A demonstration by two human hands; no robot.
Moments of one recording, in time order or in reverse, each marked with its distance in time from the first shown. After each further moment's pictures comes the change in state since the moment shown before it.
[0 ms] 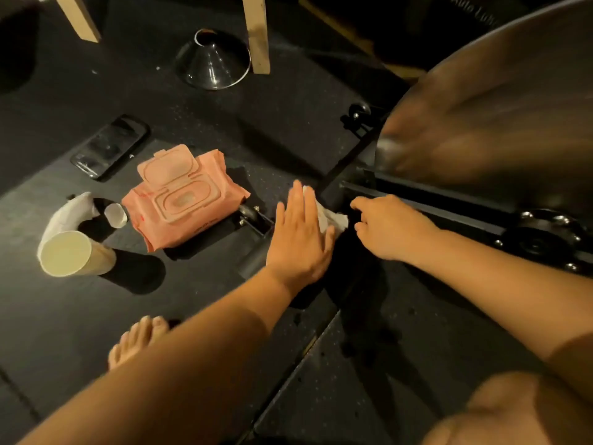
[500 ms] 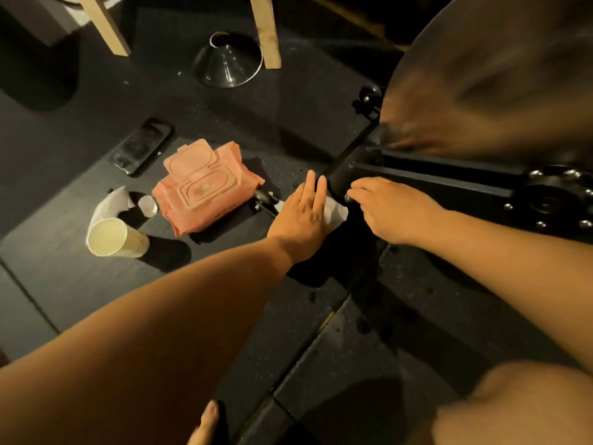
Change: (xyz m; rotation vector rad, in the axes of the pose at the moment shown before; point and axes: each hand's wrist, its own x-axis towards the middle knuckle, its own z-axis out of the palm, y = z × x) left_hand 0.004 -0.017 -0.008 0.287 -0.233 0.098; right_hand -0.002 0.011 0.023 -0.162 0.124 -0.343
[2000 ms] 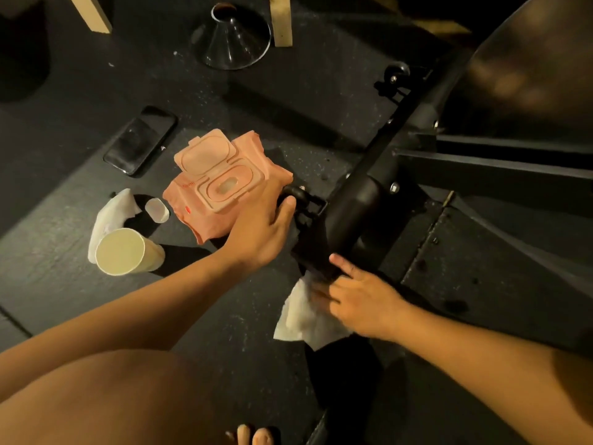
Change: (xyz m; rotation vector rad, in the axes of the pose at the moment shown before) left_hand -0.064 -0.113 -0.023 -0.718 0.322 0.009; right_hand 0.004 -0.135 0.119 -0.431 -0.060 -0.401
